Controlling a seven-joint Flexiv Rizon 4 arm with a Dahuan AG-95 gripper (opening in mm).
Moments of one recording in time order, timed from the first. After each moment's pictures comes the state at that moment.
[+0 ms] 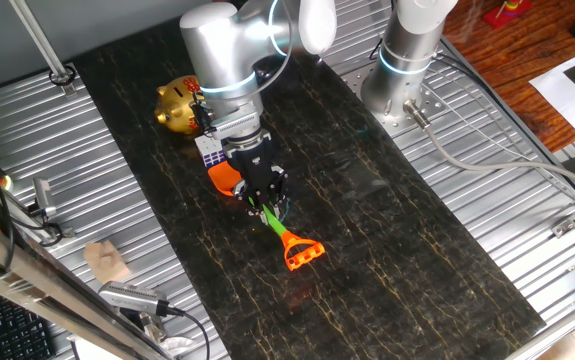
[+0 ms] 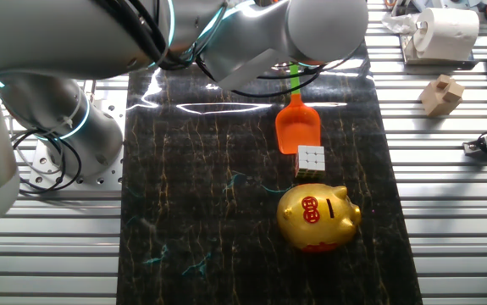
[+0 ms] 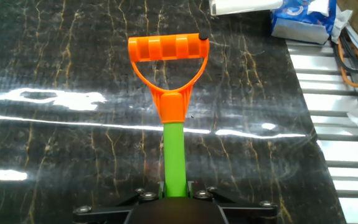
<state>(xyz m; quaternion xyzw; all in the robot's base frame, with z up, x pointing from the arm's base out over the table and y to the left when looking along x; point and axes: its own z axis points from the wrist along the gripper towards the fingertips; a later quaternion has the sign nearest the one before) 0.471 0.197 0.086 -0.70 0.66 0.18 0.21</state>
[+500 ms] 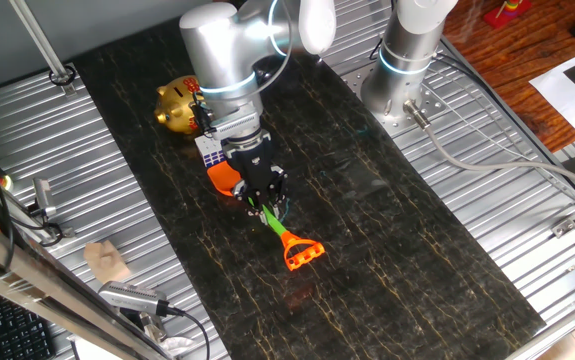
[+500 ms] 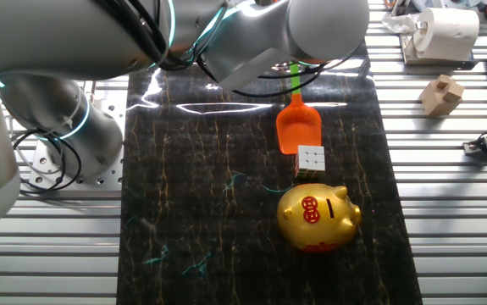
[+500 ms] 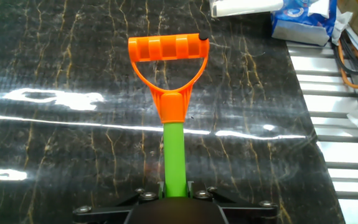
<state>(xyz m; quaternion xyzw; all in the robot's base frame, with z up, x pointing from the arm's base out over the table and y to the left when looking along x) 0.471 0.197 0.086 -0.70 0.65 0.18 0.21</state>
